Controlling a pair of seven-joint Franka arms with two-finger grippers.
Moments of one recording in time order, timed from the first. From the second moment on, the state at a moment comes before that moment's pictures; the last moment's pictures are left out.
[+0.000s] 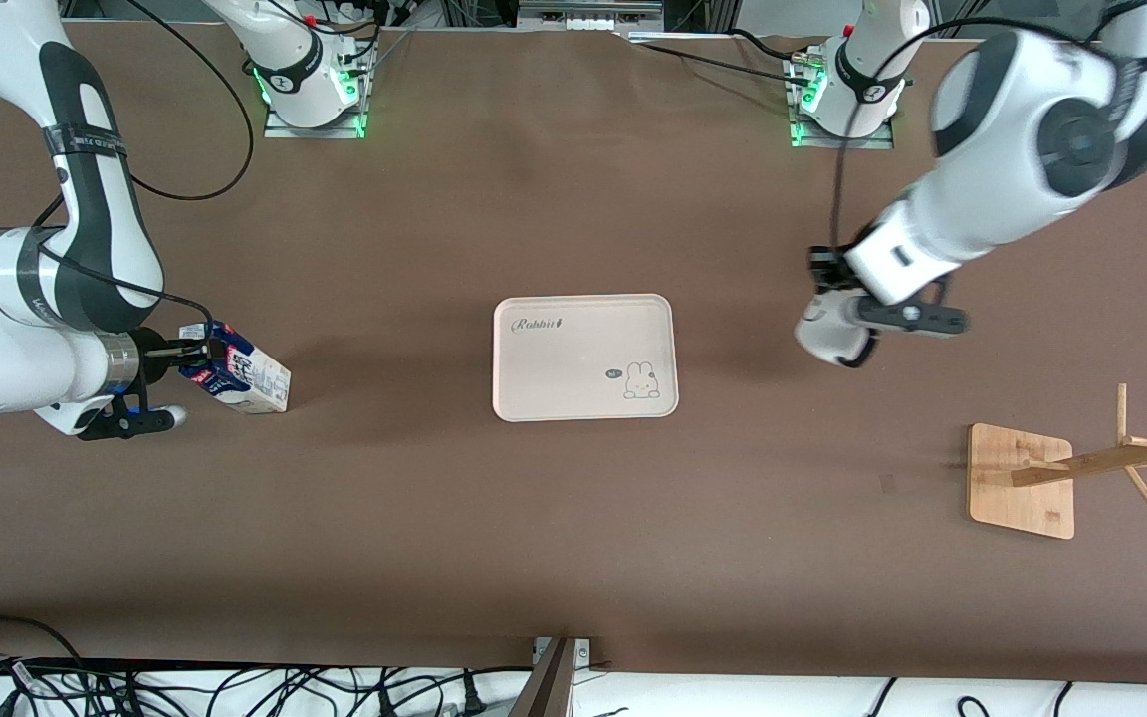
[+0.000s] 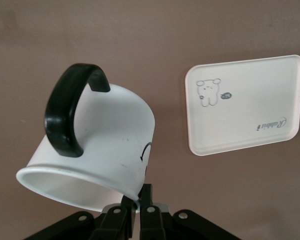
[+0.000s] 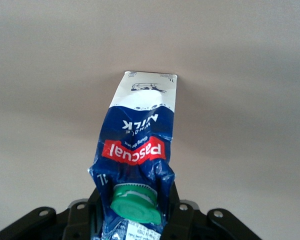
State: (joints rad) left arm 0.10 0.15 -0.46 -1.80 -0.15 1.83 -0.28; right arm -0.04 0.51 0.03 -1.54 0.01 1.68 -0.14
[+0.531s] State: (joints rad) left arm -0.17 0.58 -0.46 -1.41 -0.10 1.66 -0.85; right arm -0.04 0.51 0.02 -1.54 0.01 1.67 -0.14
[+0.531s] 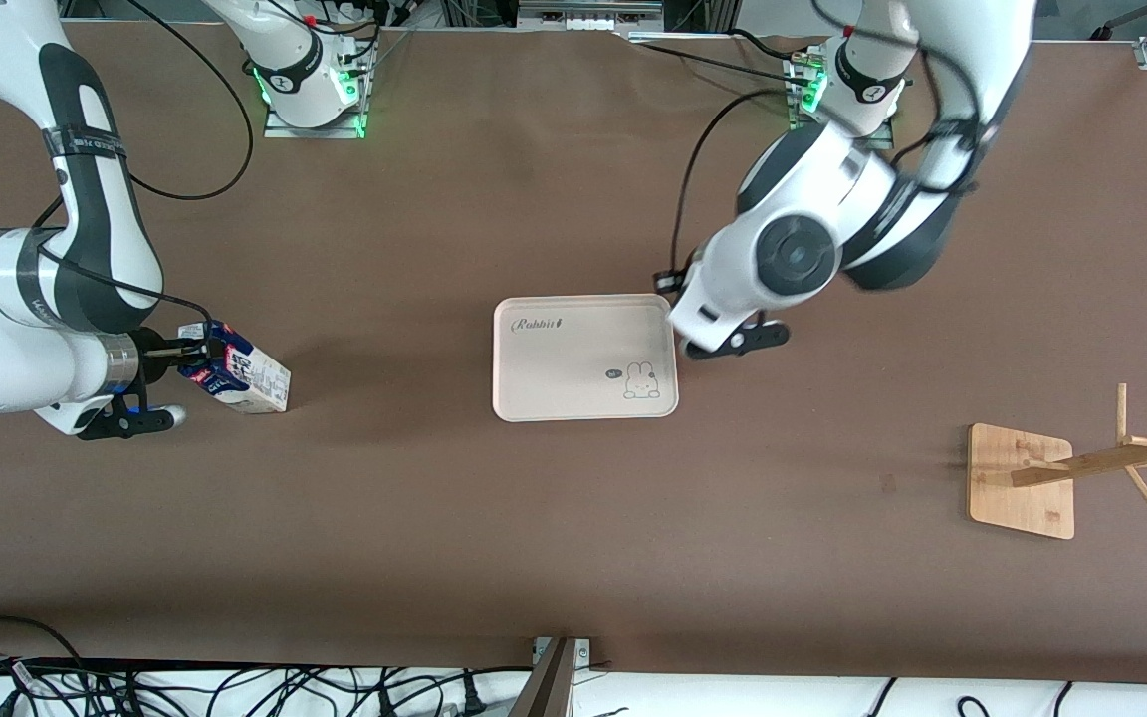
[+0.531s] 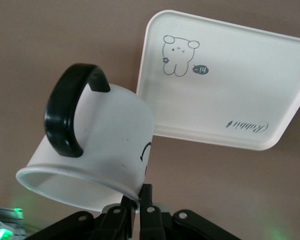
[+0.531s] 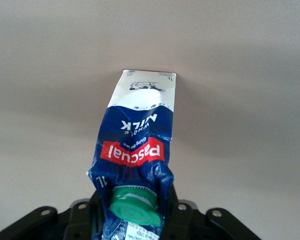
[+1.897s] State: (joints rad) left arm -0.32 0.89 -0.40 -1.25 -0.04 1.76 -1.03; right arm -0.03 0.35 0.14 -1.53 0.05 1.51 -0.08
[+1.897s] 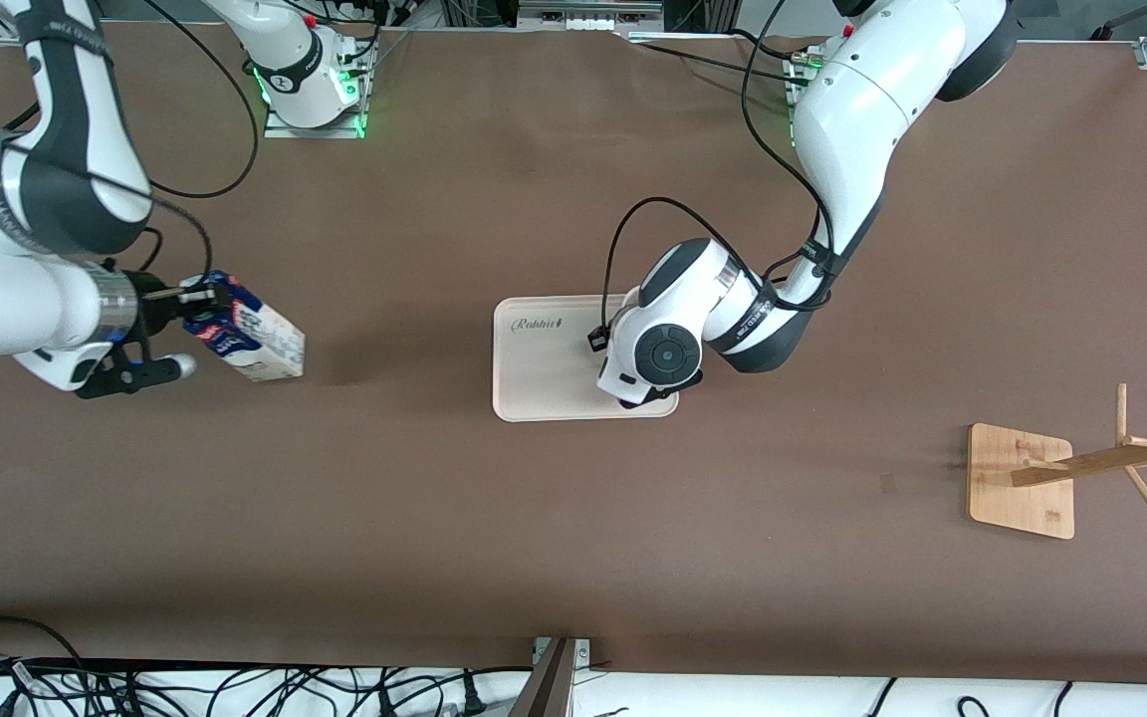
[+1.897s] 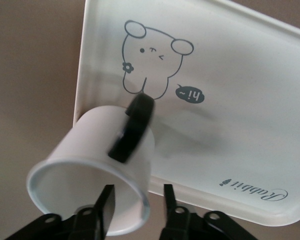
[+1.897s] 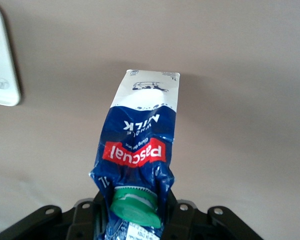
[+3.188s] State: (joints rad) left arm 0.03 0.49 -0.39 -1.17 0.15 1.51 -0.27; right arm 0.35 0.44 0.23 -1.52 0.06 1.78 0.49
